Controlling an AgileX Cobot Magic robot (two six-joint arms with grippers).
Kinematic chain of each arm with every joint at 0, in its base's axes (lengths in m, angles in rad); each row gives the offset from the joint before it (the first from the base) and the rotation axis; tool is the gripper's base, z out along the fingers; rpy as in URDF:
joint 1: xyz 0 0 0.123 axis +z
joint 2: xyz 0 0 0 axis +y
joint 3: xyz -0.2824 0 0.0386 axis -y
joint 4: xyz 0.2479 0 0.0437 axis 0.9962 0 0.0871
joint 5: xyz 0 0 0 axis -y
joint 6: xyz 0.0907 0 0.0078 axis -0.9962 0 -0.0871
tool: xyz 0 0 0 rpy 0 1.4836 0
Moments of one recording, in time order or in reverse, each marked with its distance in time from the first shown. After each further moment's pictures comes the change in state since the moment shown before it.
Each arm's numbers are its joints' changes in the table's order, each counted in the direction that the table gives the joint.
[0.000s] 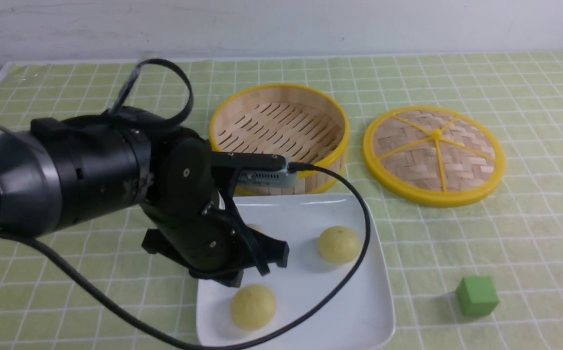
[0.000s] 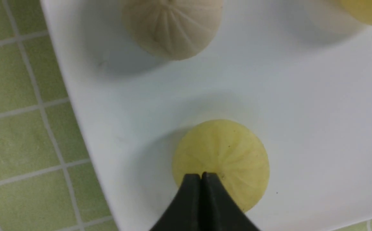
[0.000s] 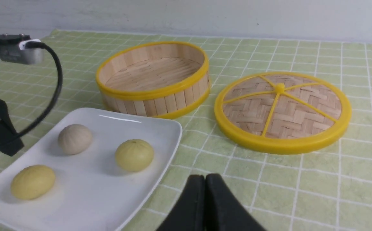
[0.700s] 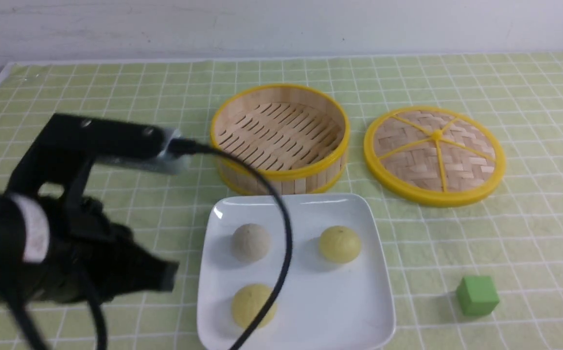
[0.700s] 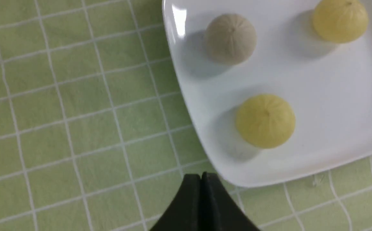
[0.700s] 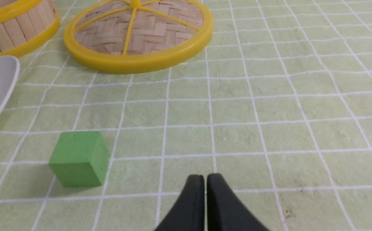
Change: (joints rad) right arm -0.349 -0.139 -0.282 -0.056 0.019 0.000; left arm -0.001 -0.665 -0.306 0.183 -0.009 0.033
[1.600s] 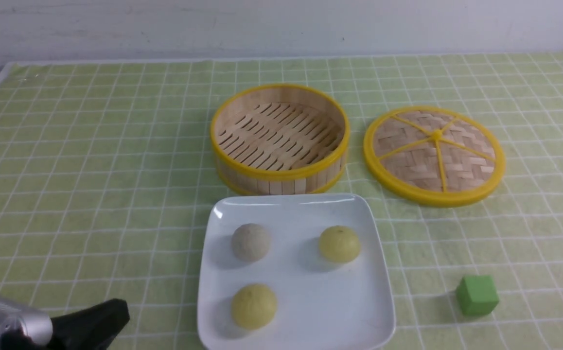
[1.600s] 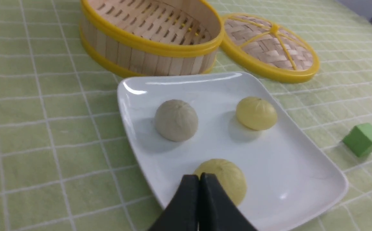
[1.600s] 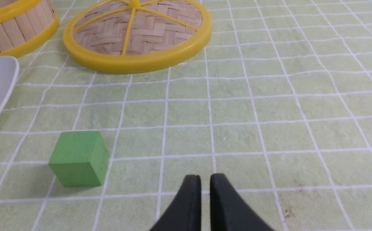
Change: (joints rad) right arm 0.000 0.000 0.000 -0.001 0.000 0.000; left arm 0.080 -0.537 -0.585 -0.025 0.658 -0.037
